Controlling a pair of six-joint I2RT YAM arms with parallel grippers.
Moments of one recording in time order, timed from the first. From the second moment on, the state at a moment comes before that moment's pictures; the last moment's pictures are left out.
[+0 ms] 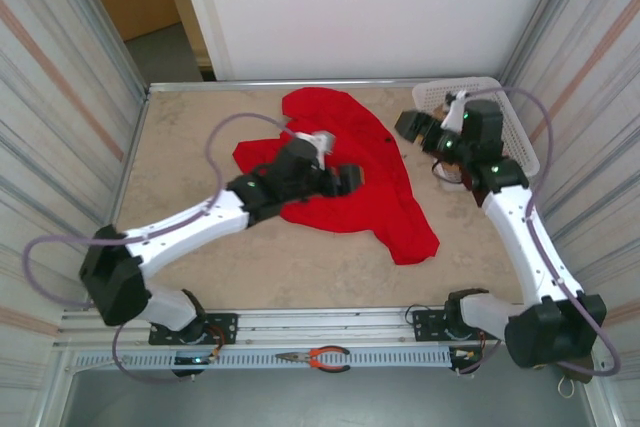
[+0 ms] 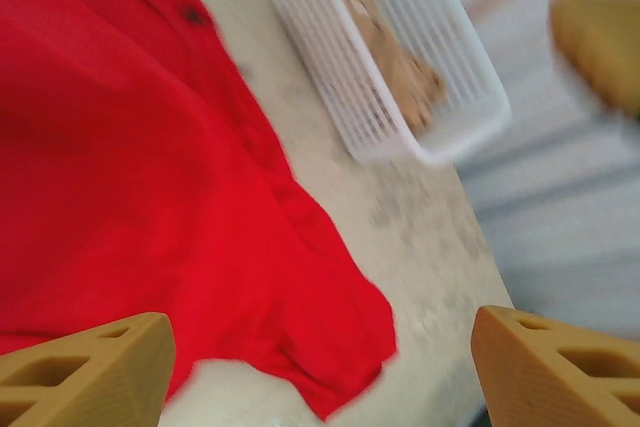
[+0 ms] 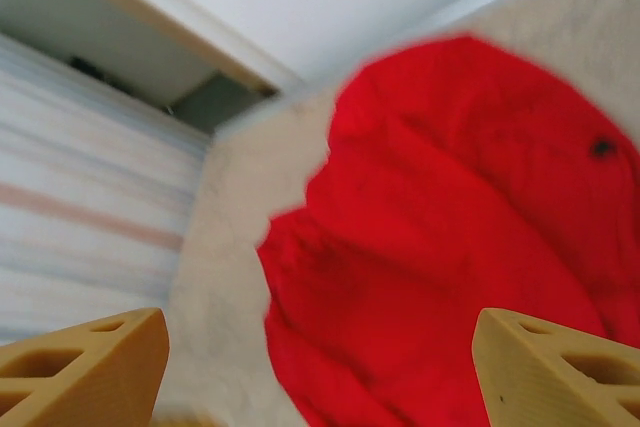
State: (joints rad) left arm -0.82 1.39 1.12 -0.24 0.05 -0.75; right arm 0.19 1.13 1.05 -0.42 -0.39 0.65
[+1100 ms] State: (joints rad) left arm -0.28 1.90 1.34 -0.61 0.08 -0.35; right arm 0.16 0.90 0.49 -0.74 -0.11 0.76
